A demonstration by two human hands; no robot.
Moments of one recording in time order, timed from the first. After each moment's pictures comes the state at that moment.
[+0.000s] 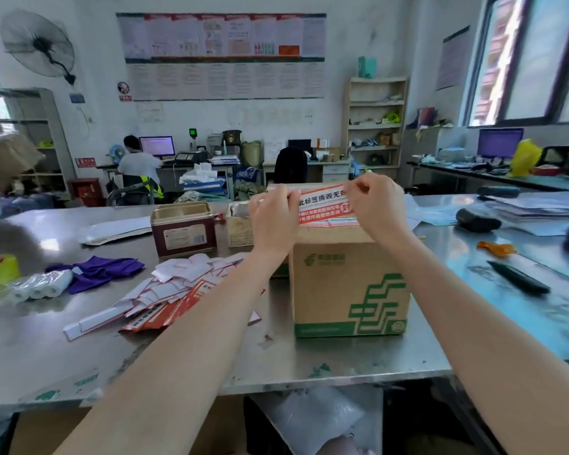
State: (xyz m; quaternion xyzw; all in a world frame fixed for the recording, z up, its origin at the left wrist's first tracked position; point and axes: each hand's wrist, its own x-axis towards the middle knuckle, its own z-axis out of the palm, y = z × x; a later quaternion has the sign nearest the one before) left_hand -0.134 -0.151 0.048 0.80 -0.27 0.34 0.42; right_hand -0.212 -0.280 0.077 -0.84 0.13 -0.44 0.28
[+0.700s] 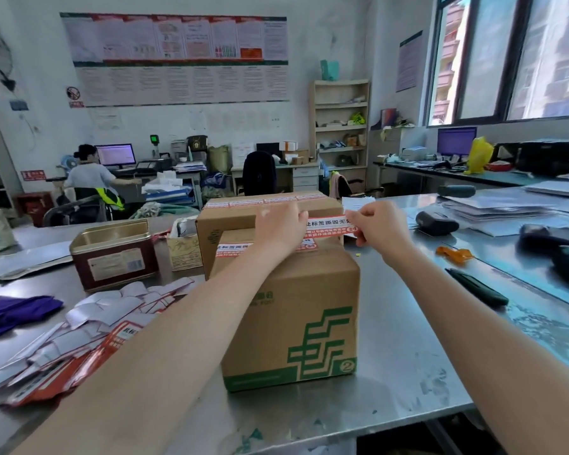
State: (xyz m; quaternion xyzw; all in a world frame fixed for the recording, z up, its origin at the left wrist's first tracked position) left_hand -0.103 -0.294 0.067 0.87 -0.34 0.21 0.28; right_hand -0.202 -0.425 0.064 -0.82 0.21 -0.36 0.40
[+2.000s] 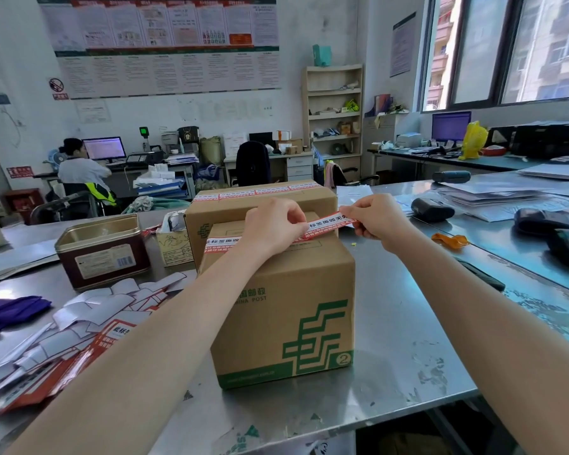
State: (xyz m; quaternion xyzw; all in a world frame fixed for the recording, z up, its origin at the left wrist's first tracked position) left_hand -0.113 -0.279 0.066 0.85 -0.41 0.15 0.29; right_hand -0.193 -0.442 0.062 -0.80 0.23 -0.27 0.48
